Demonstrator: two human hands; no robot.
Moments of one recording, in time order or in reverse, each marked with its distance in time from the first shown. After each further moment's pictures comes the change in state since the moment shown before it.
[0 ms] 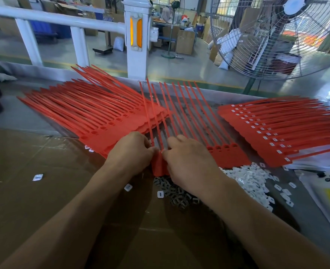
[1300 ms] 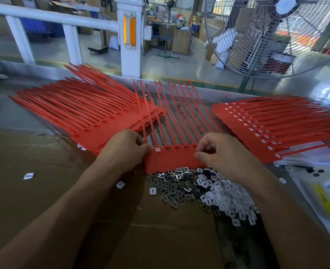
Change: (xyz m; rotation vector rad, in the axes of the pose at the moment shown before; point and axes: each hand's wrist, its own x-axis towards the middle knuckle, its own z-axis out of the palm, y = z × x) left_hand 0.003 -0.005 0.003 -0.056 0.014 0.002; right_hand -0.048 0.084 -0.002 0.670 0.016 0.450
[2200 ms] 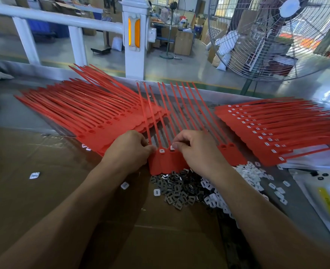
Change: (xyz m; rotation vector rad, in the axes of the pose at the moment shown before) left_hand 0.001 -0.001 0.001 -0.004 -0.002 0.006; right_hand 0.032 -0.036 0.046 0.103 0.047 -0.049
